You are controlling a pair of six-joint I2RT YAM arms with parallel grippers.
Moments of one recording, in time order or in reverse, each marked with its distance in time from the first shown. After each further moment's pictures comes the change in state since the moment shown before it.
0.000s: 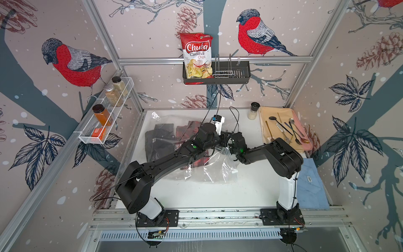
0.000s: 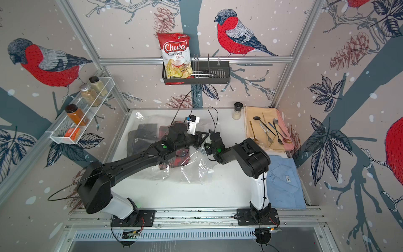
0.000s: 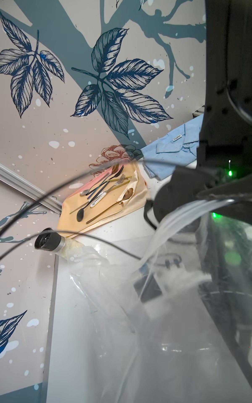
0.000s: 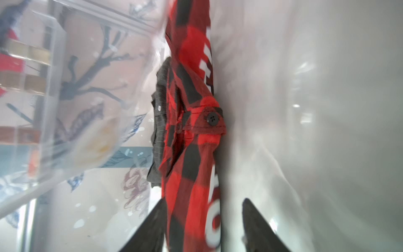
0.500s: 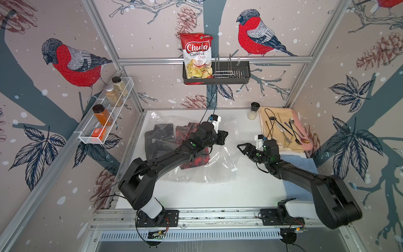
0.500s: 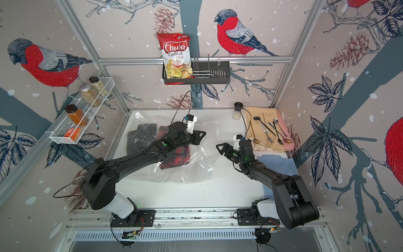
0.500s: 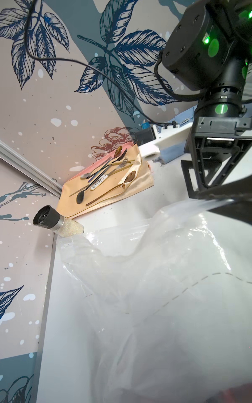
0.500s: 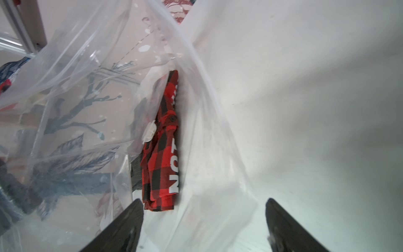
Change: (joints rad) left arm 0.048 0.036 -0.014 0.010 -0.005 -0.002; right arm -0.274 -0.640 -0.359 -0.428 0.080 -0.190
